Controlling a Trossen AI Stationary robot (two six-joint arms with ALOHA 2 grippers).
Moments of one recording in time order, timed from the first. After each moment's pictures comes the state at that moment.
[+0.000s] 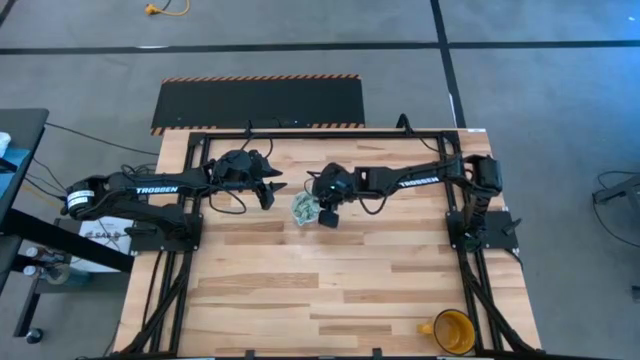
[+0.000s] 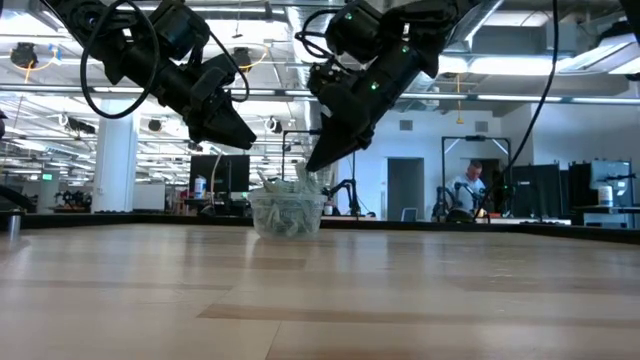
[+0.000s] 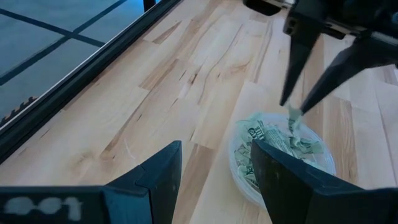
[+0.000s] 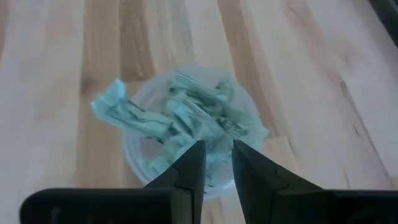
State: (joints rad) left arm 0.41 1.15 0.53 0.13 0.06 -0.05; right arm -0.11 1.85 1.25 -0.23 0.04 -0.06
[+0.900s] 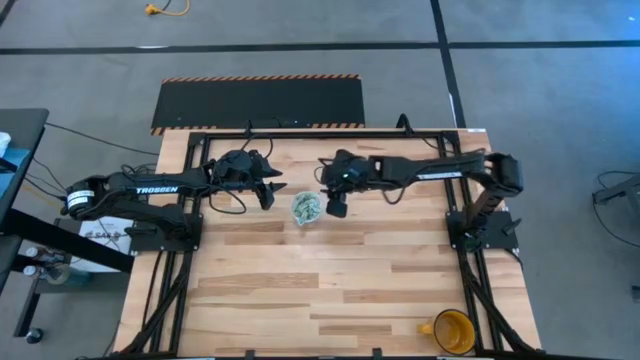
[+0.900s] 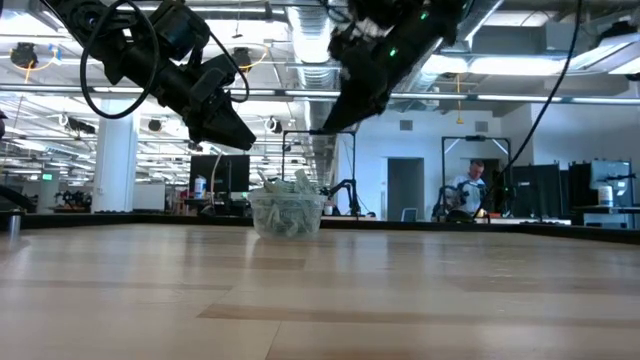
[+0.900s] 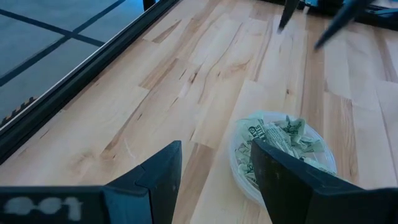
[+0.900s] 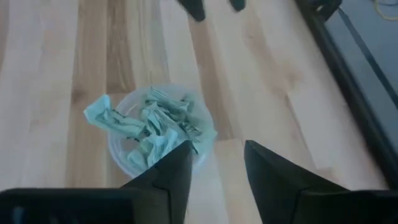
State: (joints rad) left arm 0.41 1.15 0.53 0.12 0.06 -0.04; right arm -0.14 1.71 1.25 -0.32 0.09 -0.12
